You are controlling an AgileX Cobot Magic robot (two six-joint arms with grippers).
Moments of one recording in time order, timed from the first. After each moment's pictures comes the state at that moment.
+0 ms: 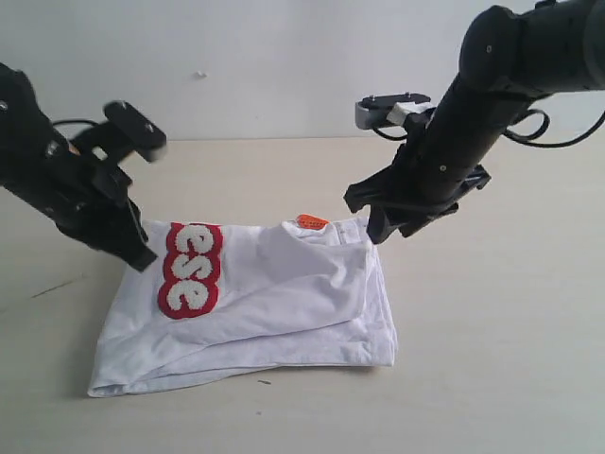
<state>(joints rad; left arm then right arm) -0.37 1.70 -1.07 -0.12 0.60 0.55 0.21 1.93 -1.34 0.31 0.82 -0.23</state>
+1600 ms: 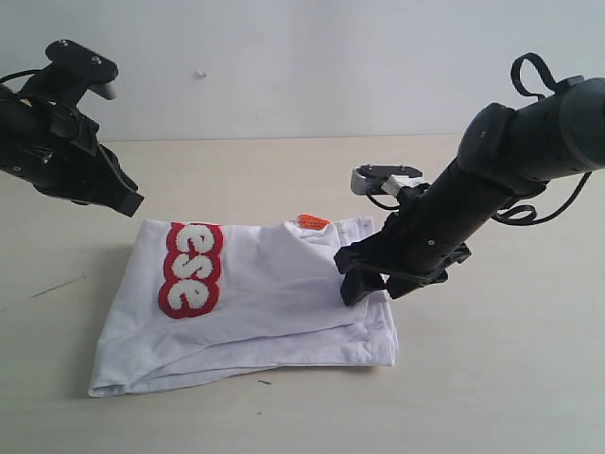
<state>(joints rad) -0.29 1.61 -1.07 -0.35 0.54 0.66 0.21 1.99 -1.14 0.62 0.64 -0.48</state>
